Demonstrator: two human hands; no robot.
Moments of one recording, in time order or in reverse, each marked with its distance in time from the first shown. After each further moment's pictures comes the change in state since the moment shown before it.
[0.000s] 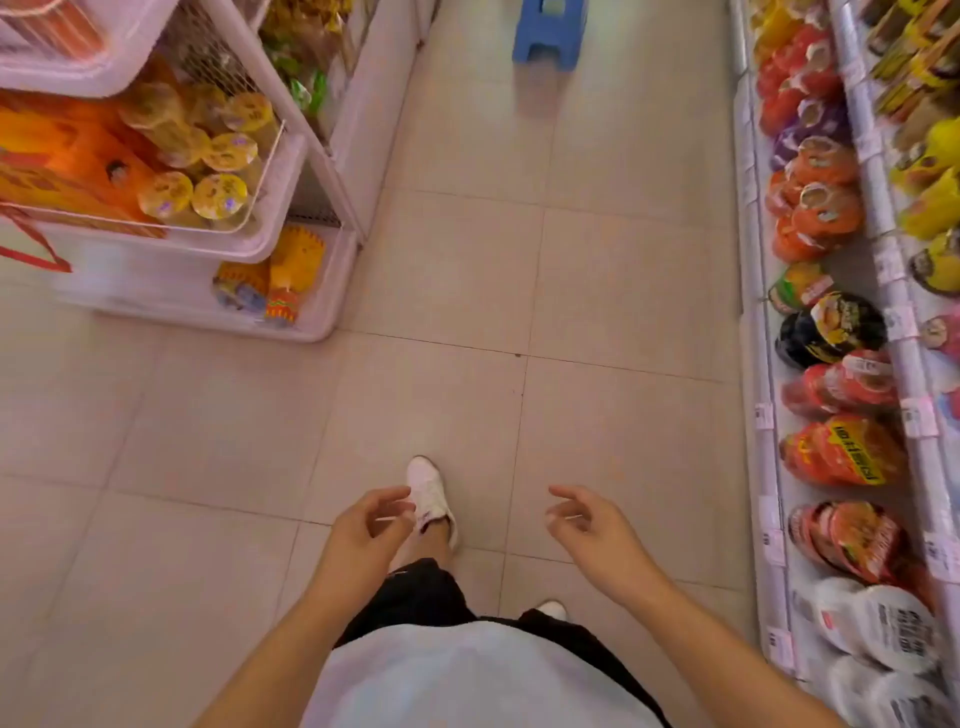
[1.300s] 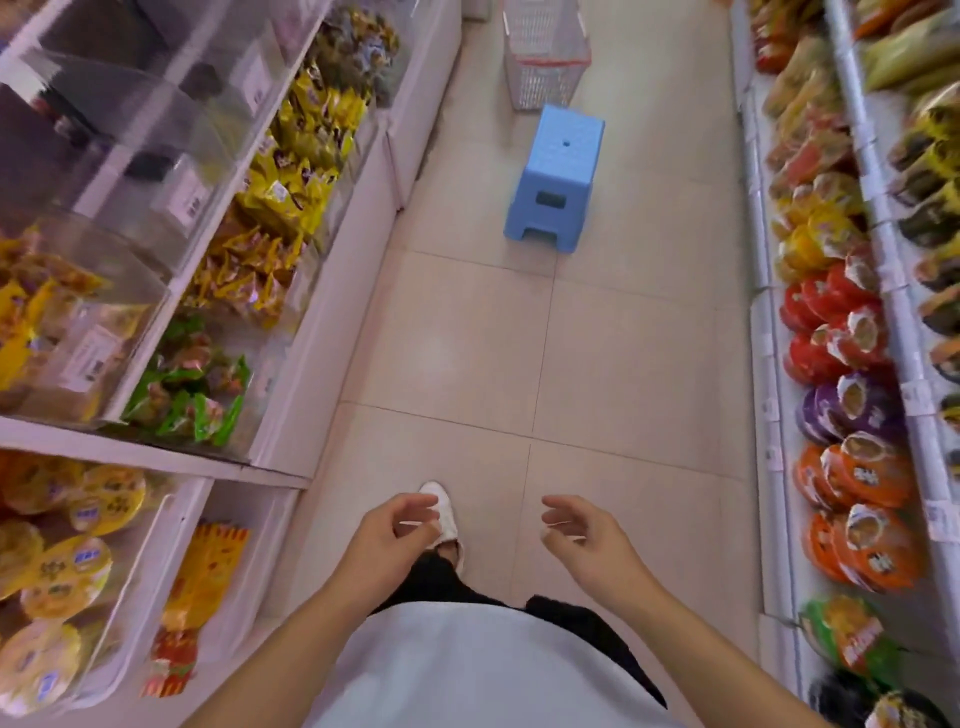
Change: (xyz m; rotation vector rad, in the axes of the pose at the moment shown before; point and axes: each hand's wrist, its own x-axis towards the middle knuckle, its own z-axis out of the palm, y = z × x) left_hand 0.637 0.508 -0.014 -0.060 -0.117 0.020; right_hand 0.582 -0.475 -0.306 -0.079 0.028 -0.083
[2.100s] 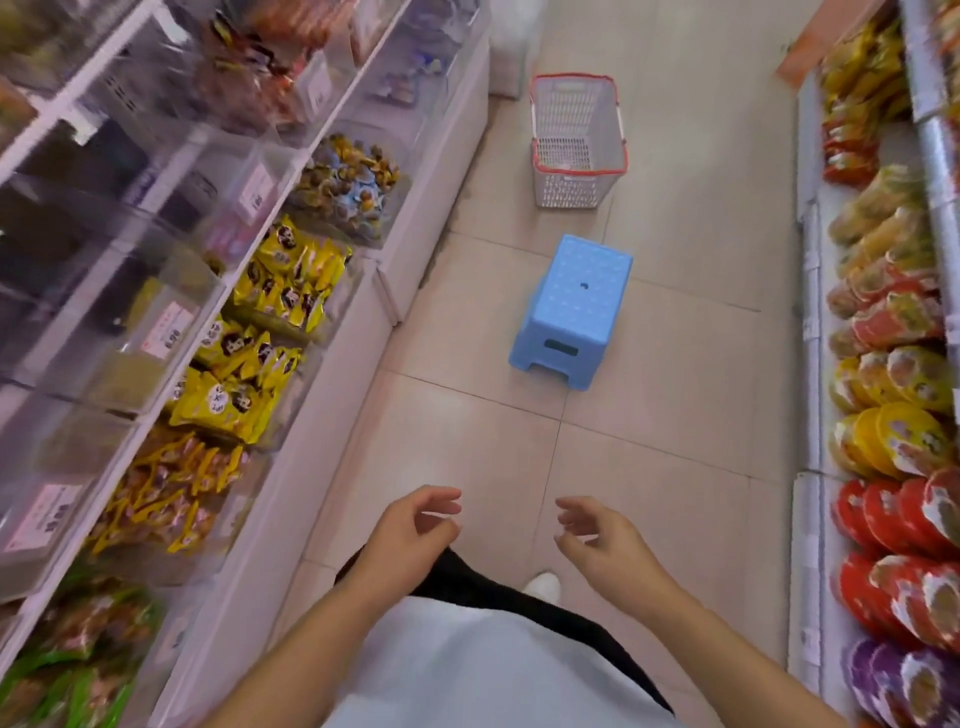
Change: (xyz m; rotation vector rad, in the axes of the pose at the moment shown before) left_hand 0.385 0.341 -0.006 -0.003 0.037 0.039; right_hand 0.403 -0.246 -0.250 -0.157 -0.106 -0.055
